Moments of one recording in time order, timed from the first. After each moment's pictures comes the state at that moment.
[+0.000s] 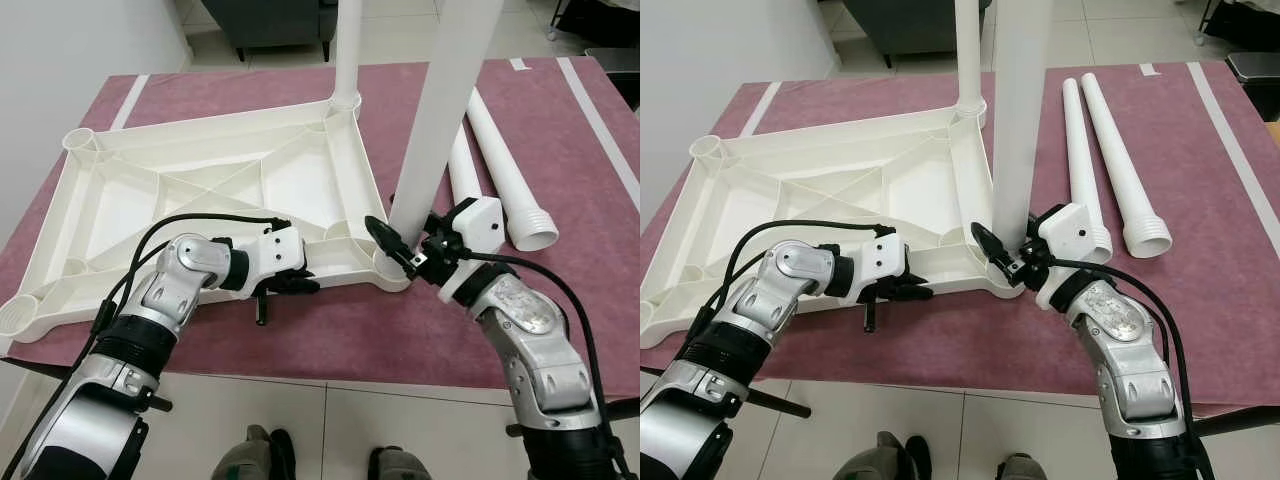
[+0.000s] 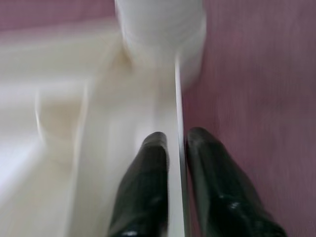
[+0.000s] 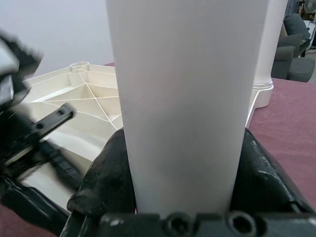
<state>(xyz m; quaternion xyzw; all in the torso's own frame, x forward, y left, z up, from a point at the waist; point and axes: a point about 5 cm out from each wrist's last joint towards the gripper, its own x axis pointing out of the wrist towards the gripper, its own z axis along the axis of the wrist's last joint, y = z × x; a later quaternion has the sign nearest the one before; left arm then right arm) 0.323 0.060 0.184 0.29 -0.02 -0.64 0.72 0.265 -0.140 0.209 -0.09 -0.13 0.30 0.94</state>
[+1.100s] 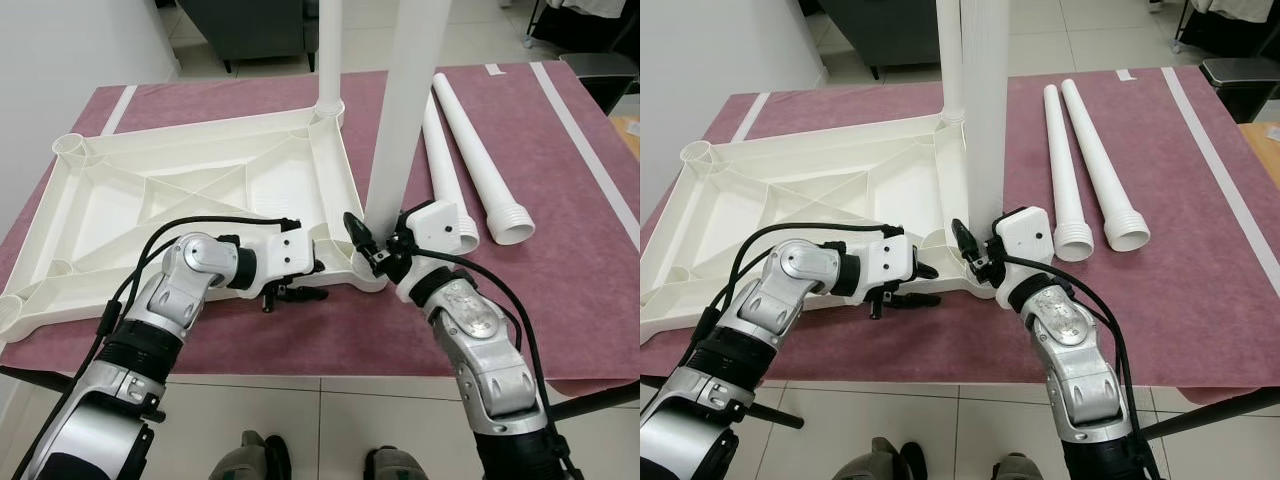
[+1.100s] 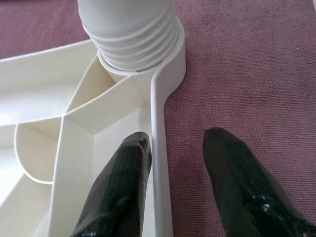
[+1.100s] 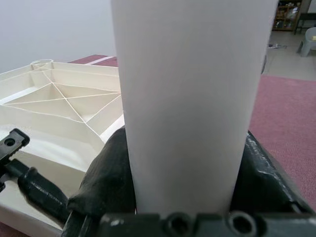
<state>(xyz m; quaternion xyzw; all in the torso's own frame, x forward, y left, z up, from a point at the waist) 0.315 0.076 0.169 0.33 0.01 -0.62 0.72 0.271 -0.122 0.196 -0.10 -0.09 0.20 0.97</state>
